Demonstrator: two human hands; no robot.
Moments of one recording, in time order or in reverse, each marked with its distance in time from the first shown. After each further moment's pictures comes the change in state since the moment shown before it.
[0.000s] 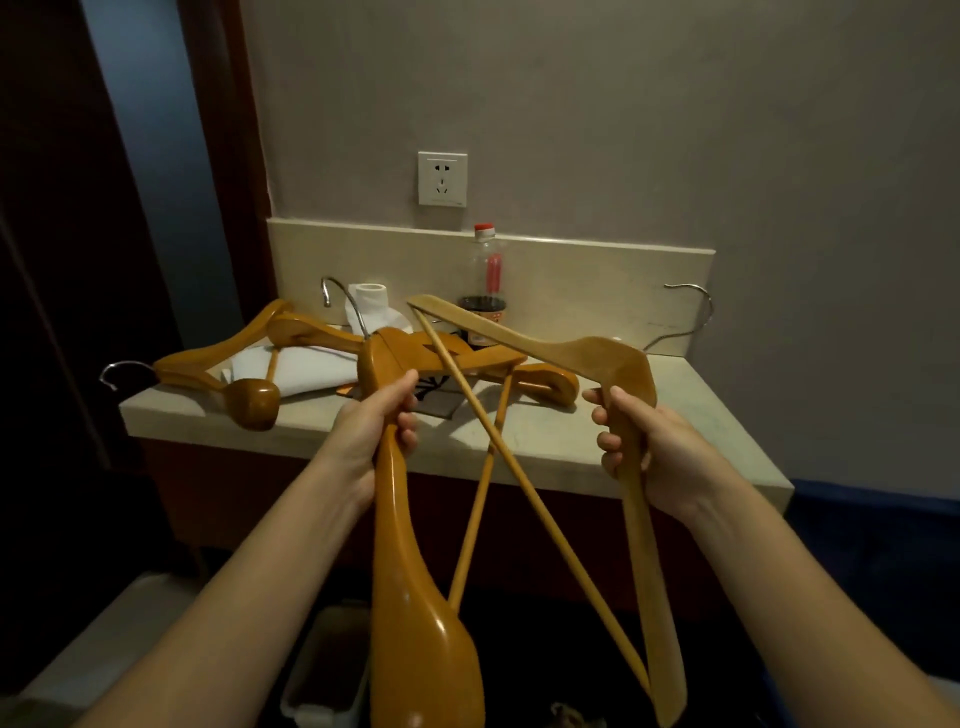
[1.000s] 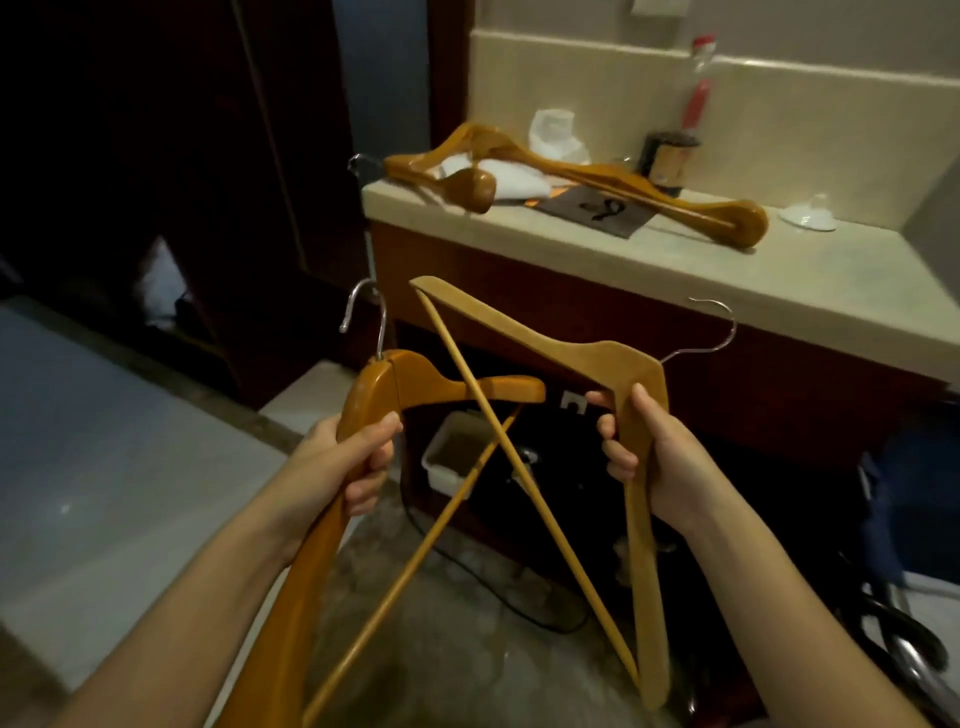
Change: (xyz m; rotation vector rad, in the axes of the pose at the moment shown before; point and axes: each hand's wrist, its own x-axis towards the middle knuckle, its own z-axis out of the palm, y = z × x) left_hand -0.277 -0.058 -0.182 0.274 0.074 -0.017; right_hand -0.142 0.165 0.084 0.046 -0.285 0.295
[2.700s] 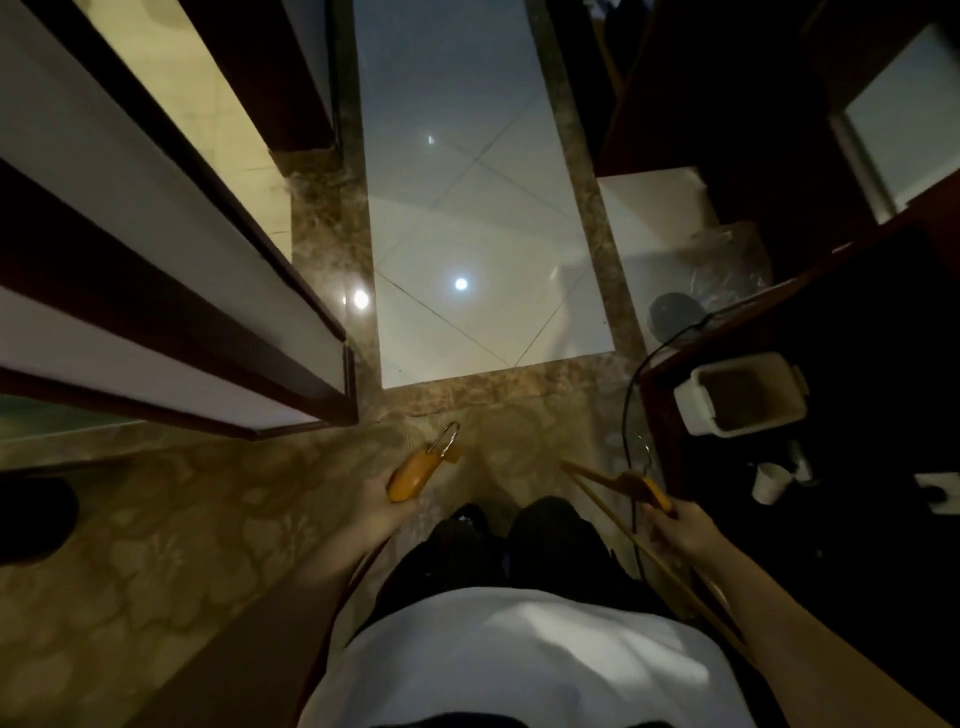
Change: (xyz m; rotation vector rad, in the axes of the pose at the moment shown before) left_hand -0.130 -0.268 -0.139 0.150 0.987 -0.799; right_hand 0.198 0.280 0.060 -1.474 -0.510 0.622
